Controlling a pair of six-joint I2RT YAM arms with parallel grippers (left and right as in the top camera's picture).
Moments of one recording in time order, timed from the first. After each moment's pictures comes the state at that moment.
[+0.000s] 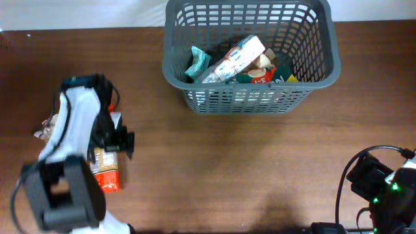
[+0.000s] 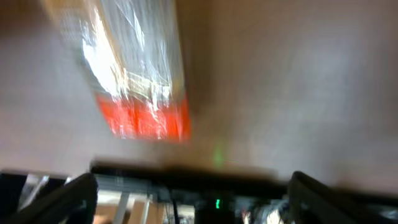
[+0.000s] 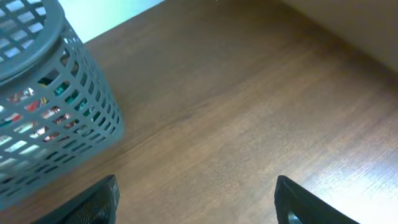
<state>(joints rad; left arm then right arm) 0.12 1.75 1.33 -1.49 -0.09 -0.02 -0.08 0.59 1.16 -1.25 0.32 0.41</state>
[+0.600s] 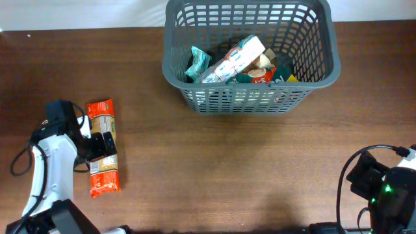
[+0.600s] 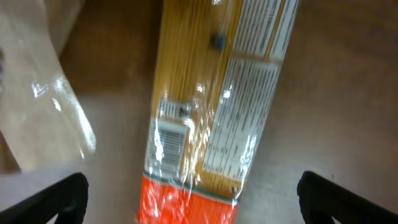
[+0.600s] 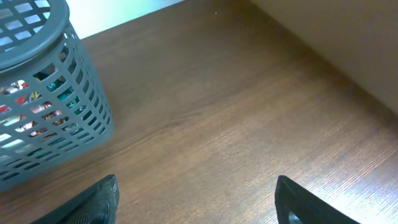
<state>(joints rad) 0.39 1.49 1.00 -0.92 -0.03 0.04 0.03 0.59 1.16 -1.25 0.44 0.38</state>
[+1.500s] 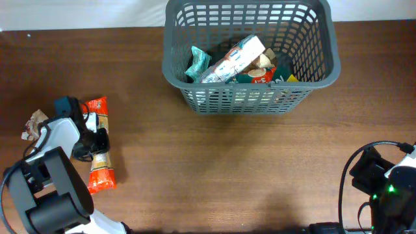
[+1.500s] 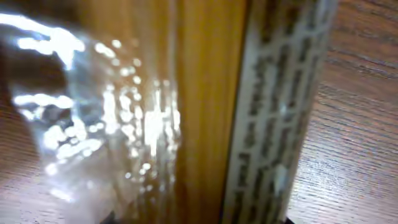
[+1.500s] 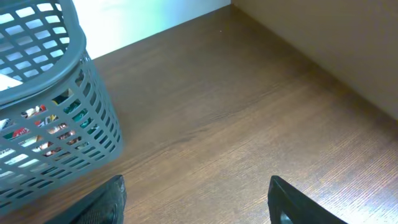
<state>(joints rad) 0.39 1.81 1.04 -0.73 -0.01 0.12 0.04 0.59 1.16 -1.17 0.44 0.38</state>
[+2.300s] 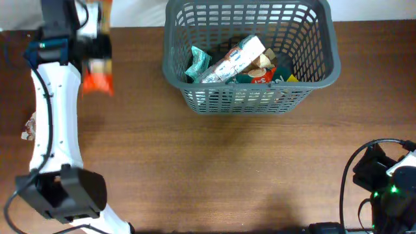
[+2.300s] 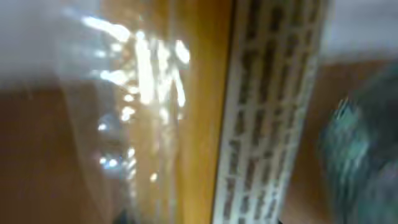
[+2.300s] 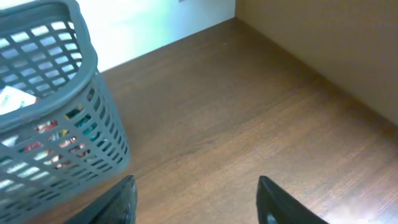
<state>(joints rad) 0.09 1.85 2.01 -0.84 0.07 0.14 0.04 0.59 1.16 -1.12 0.44 0.37</state>
